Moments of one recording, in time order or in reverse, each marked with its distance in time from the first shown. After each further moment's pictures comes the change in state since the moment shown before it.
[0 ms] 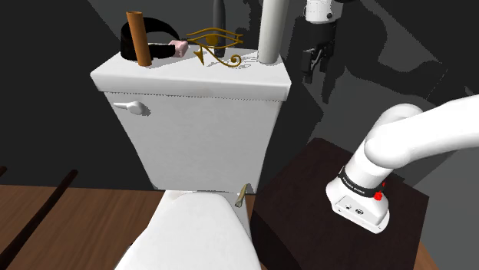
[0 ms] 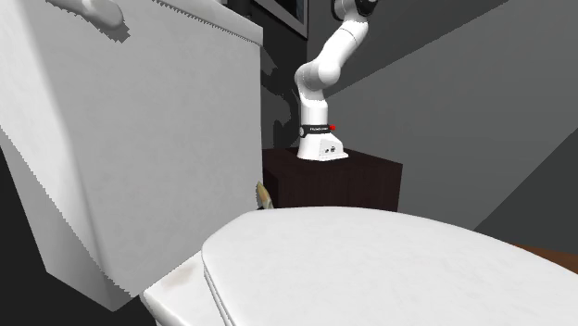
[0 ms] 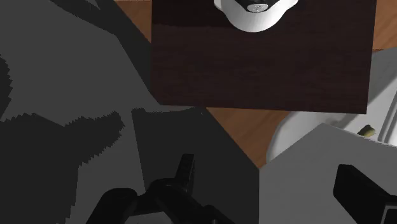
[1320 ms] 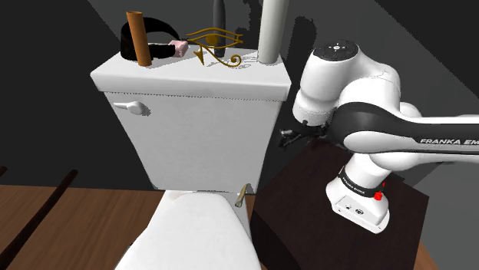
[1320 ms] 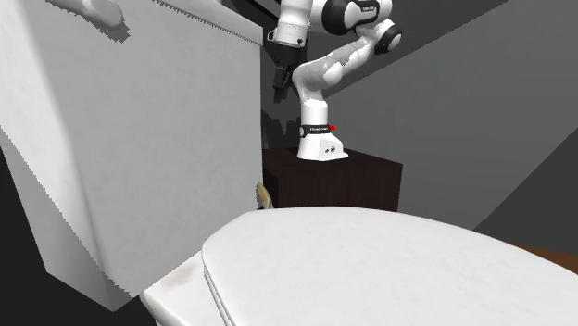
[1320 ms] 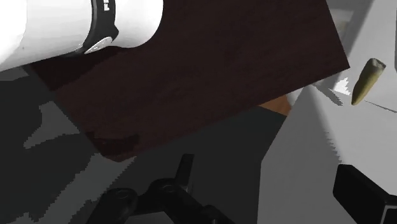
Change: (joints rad) arm 0.132 -0.374 0.671 -0.510 0.456 0.378 0.849
